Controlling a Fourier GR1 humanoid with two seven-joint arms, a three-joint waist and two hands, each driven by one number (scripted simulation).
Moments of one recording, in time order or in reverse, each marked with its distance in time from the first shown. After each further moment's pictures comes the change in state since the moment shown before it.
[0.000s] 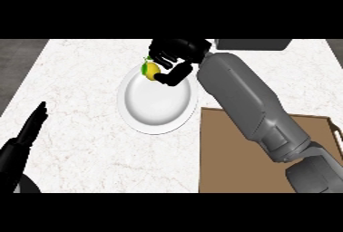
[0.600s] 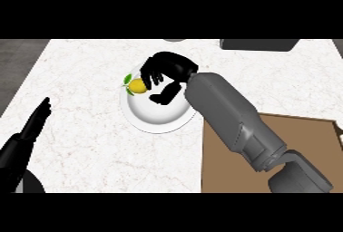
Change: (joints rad) left arm -0.041 0.007 -0.024 0.008 0.014 0.006 0.002; right arm 0.036 0.100 0.067 0.121 -0.055 -0.014 0.114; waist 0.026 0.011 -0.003
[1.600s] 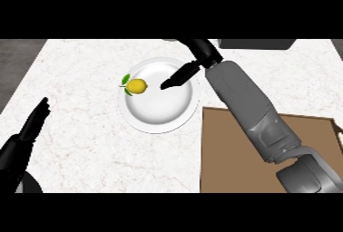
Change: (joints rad) left arm 0.002 0.010 -0.014 -0.002 0.018 0.036 -0.023; right arm -0.015 -0.051 -0.295 0.112 -0.354 -0.036 -0.015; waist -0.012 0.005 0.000
